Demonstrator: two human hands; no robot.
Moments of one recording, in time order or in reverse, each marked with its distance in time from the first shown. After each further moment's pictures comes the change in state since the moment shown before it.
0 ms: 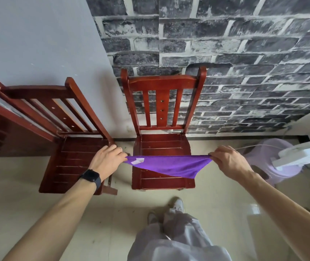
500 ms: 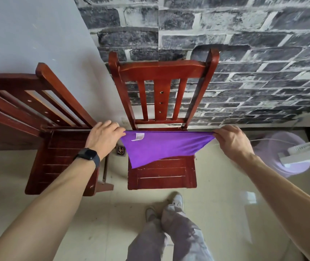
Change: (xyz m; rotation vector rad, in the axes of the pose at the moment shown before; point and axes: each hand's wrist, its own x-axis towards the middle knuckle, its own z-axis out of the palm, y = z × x) left_hand 0.103 -0.044 0.044 -0.059 0.282 -0.076; right_hand 0.094 0.028 0.034 0.018 0.119 0.124
